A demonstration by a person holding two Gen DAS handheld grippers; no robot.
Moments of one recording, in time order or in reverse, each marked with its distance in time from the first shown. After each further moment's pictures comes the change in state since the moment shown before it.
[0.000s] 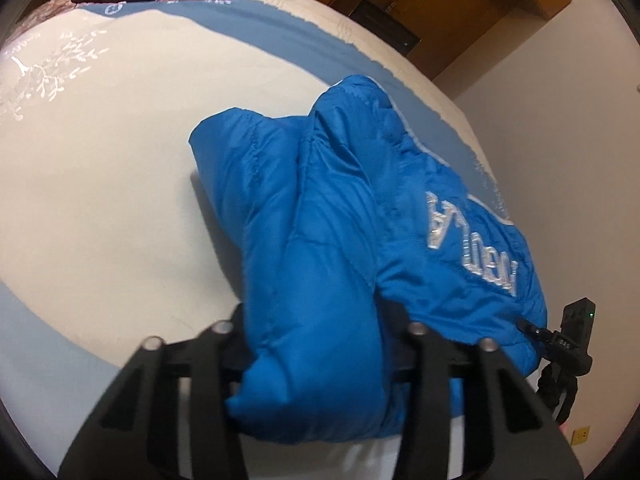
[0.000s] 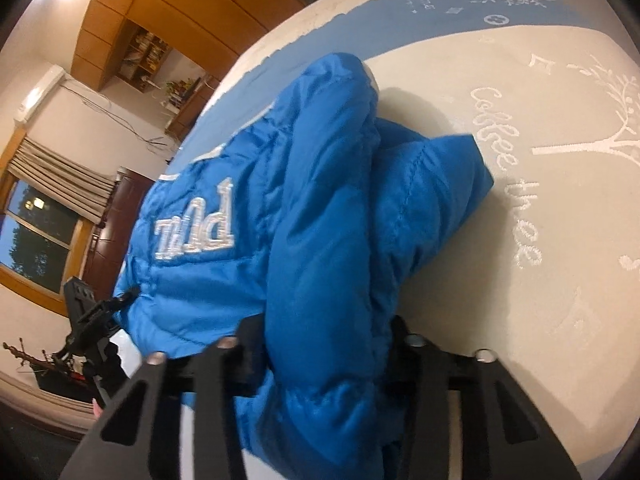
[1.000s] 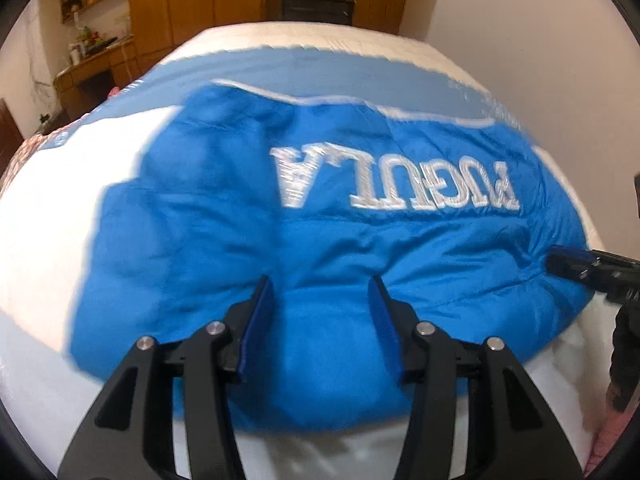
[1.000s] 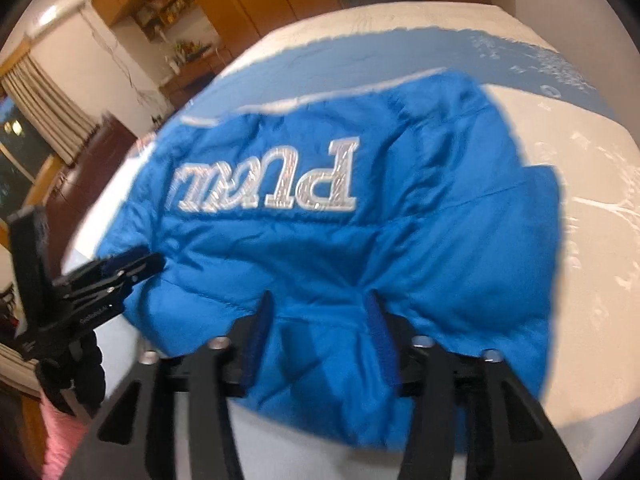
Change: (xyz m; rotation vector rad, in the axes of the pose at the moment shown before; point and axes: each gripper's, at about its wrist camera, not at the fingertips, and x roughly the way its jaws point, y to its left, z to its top) left arm 0.007 -0.120 -0.041 0.416 -0.021 0.255; right arm -0.009 0.094 -0.030 -0.213 -0.046 -0.194
